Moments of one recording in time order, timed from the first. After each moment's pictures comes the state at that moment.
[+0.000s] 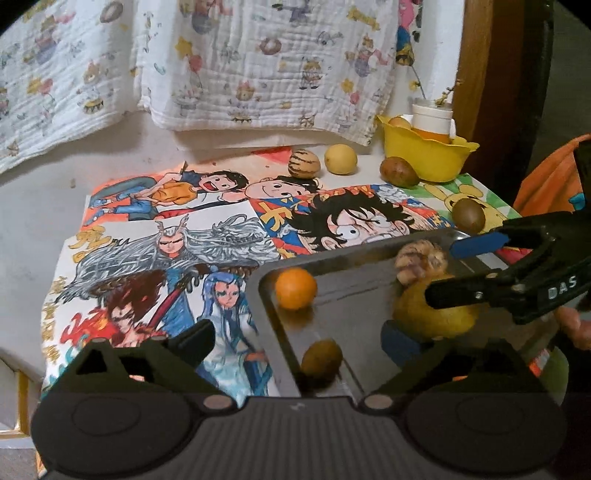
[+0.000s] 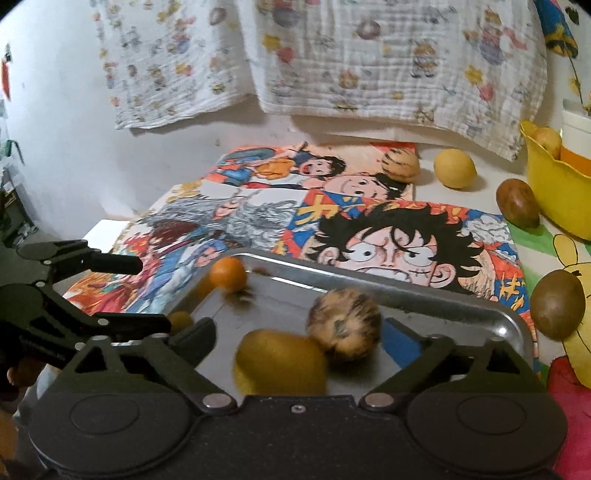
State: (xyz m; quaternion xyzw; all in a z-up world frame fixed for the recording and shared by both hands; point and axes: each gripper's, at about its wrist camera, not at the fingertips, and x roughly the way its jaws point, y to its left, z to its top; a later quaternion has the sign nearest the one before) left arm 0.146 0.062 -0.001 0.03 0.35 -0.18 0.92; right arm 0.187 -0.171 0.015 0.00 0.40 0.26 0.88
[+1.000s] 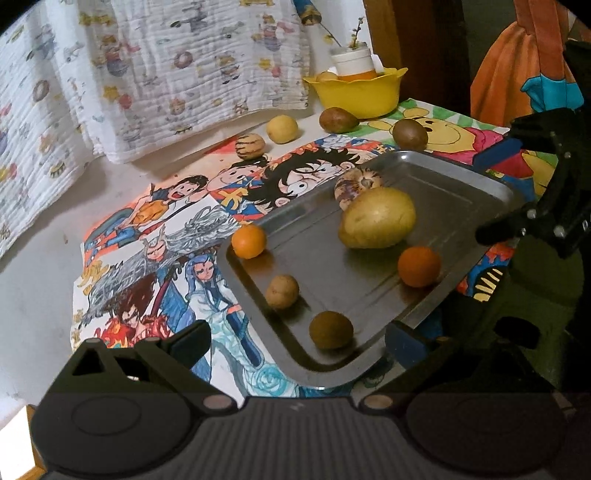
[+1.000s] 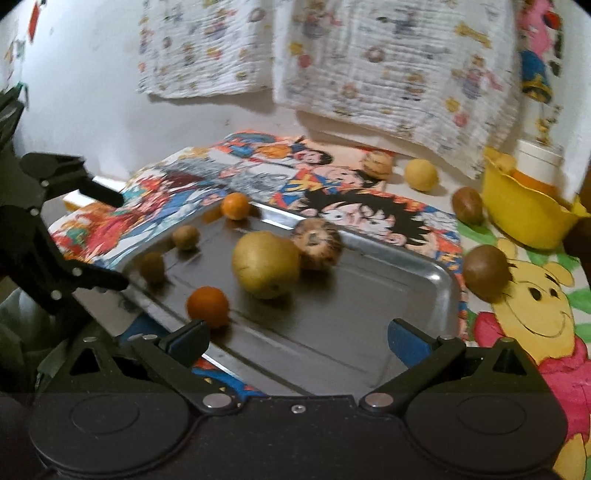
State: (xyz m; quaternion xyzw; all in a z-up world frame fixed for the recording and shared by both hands) left arm 0.087 0.027 0.004 0.20 0.35 -0.21 0.89; right arm 0.096 -0.215 0.021 -0.09 0.36 0.24 0.90
